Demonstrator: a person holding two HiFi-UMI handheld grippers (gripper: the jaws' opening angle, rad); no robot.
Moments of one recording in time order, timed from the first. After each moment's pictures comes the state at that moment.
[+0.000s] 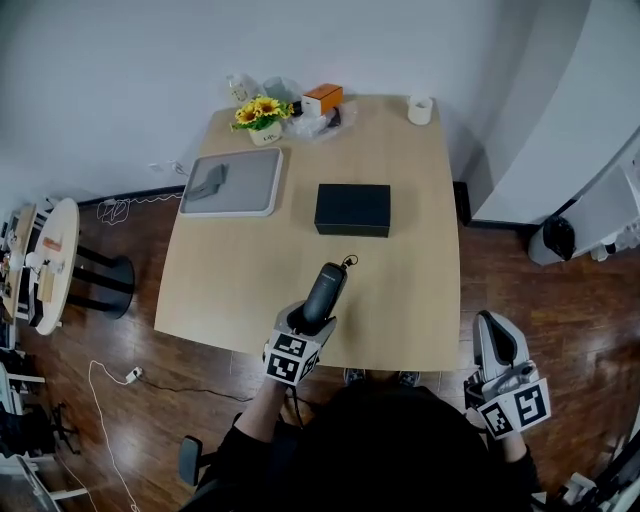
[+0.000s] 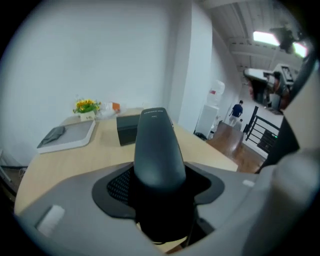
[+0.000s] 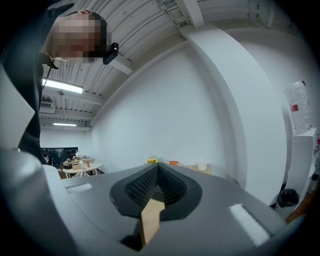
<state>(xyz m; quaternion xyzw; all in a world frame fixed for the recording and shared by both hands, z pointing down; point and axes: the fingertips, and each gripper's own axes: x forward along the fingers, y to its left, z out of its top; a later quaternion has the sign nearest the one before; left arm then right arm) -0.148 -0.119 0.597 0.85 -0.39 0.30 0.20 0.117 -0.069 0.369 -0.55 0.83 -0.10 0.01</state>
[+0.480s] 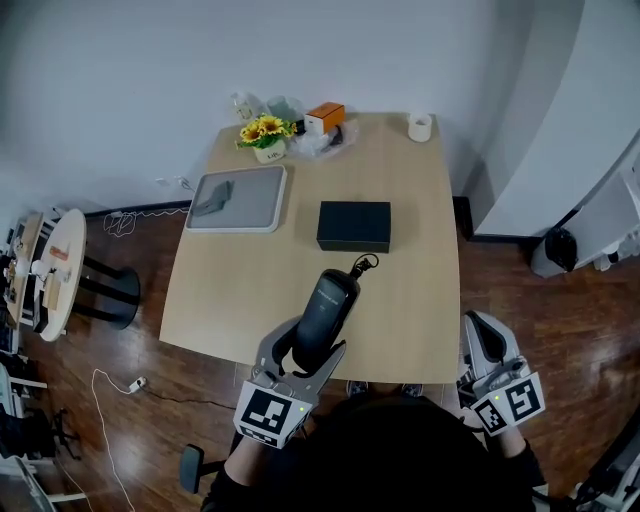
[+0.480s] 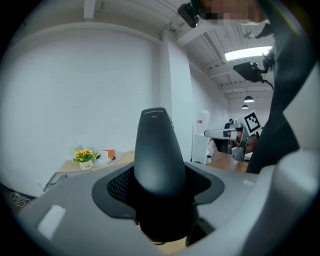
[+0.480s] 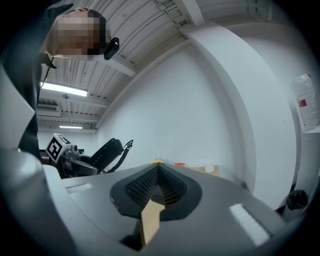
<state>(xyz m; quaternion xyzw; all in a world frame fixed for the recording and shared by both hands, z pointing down) -0.111 -0.087 0.393 0.90 -0.40 0.16 0.06 0.105 -0.088 0.364 -0.52 0.85 -0.09 0.02</state>
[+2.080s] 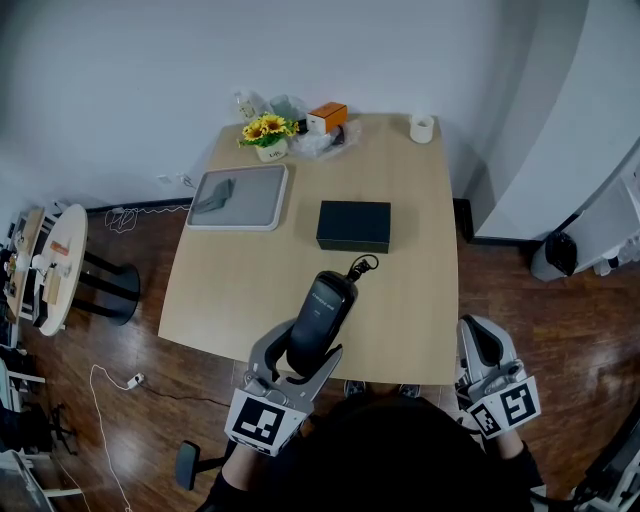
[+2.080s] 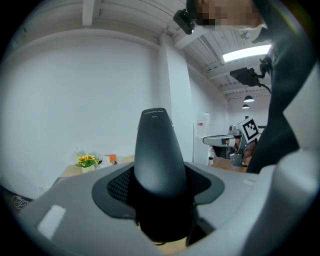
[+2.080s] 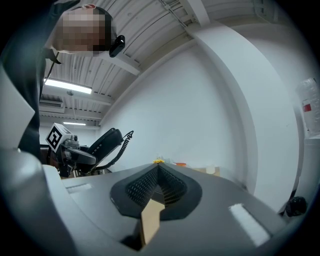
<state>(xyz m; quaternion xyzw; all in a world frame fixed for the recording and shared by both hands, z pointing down) -0.107 -0.079 0.365 0.90 -0.41 0.14 0.04 0.103 -0.083 0.367 -0.51 0.86 -0.07 0.01</state>
